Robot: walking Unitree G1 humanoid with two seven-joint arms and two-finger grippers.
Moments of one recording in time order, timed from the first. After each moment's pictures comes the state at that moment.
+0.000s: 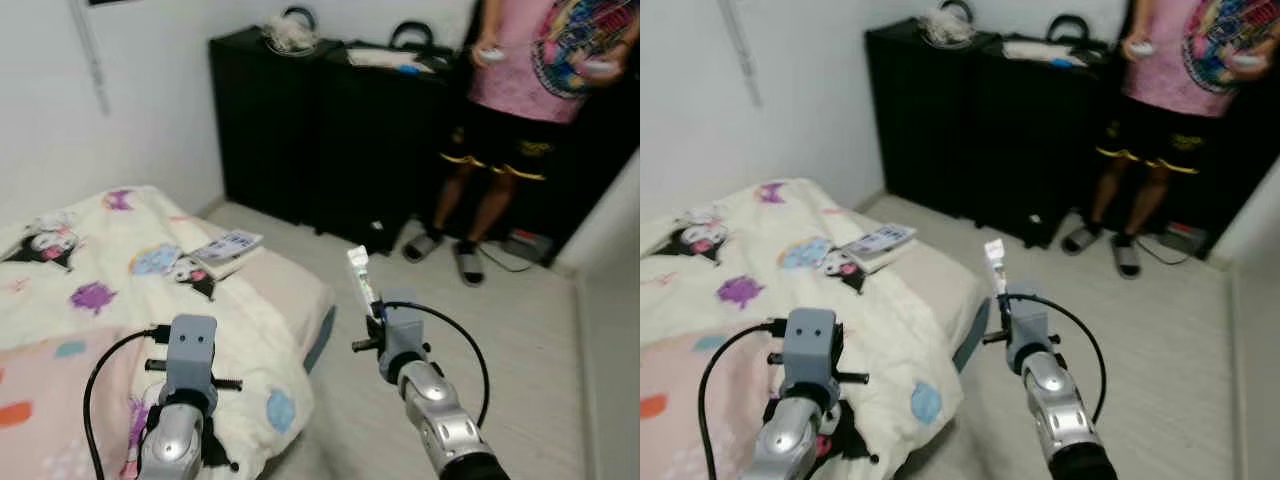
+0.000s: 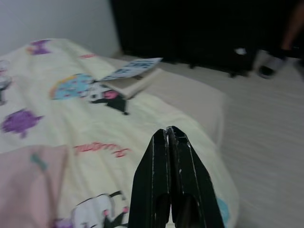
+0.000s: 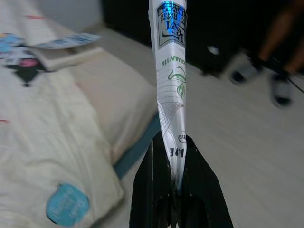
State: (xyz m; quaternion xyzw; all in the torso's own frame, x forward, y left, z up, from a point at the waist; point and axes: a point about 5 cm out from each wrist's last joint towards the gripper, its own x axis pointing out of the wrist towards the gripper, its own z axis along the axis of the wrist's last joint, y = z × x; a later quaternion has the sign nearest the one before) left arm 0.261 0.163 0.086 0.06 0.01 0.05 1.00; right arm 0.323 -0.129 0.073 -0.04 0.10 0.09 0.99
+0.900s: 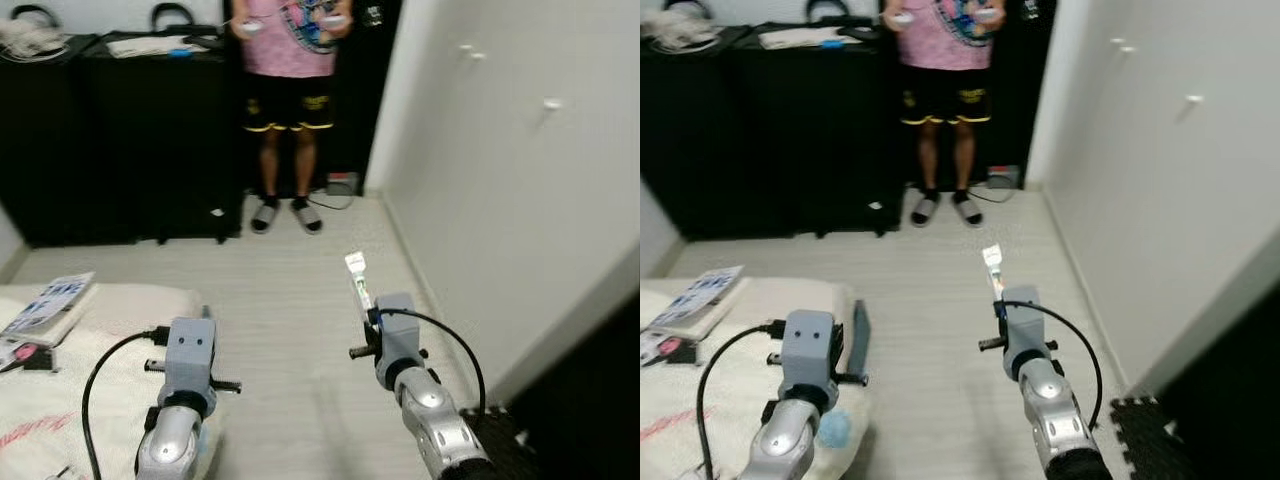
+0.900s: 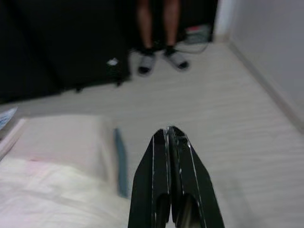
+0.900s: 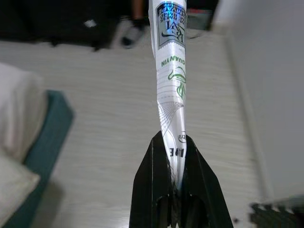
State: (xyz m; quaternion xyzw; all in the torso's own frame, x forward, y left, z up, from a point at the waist) left arm 0.263 0.156 0.088 0.05 0.00 0.03 1.00; right arm 0.320 -0.130 0.066 -0.04 0.11 0.09 0.99
